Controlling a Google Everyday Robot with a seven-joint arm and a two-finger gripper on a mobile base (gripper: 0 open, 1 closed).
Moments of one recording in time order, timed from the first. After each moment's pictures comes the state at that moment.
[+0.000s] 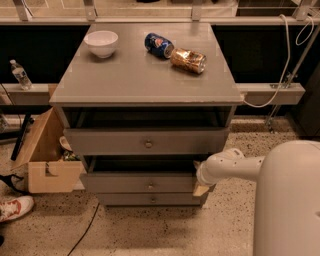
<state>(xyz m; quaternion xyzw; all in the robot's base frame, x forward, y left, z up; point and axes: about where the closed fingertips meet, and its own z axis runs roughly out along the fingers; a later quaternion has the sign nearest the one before) 0.631 -0.162 0.405 -0.69 0.70 -0.04 0.20</state>
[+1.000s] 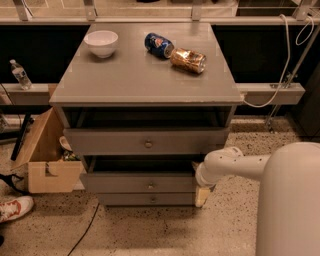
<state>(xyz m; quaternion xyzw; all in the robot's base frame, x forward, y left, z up) 0.614 -0.157 0.402 -0.70 0.69 -0.01 0.17</state>
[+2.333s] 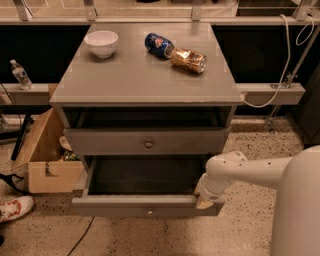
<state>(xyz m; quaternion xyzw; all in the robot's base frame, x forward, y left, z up) 0.530 -0.162 0.415 -0.71 0.69 0.05 0.09</state>
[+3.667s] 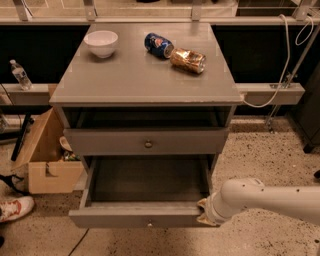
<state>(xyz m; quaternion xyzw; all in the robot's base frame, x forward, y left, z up) 0.458 -0.157 0.407 -0.65 0.74 0.10 0.14</state>
